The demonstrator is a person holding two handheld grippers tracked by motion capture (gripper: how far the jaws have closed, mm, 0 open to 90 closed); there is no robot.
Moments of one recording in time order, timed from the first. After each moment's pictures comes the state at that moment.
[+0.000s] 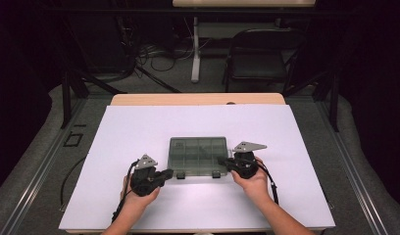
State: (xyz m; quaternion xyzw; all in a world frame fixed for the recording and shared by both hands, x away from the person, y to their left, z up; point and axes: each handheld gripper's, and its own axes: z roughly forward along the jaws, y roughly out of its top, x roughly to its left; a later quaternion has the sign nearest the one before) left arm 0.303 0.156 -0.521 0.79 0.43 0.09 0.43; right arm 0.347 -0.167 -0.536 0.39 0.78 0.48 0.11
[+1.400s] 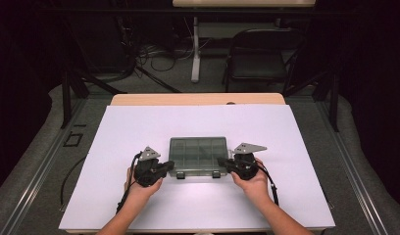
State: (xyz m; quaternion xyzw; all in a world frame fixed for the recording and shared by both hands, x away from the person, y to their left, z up) left arm 0.326 0.151 -0.525 0.79 0.43 0.10 0.42; right arm 0.344 -0.166 -0.538 0.39 0.78 0.48 0.12
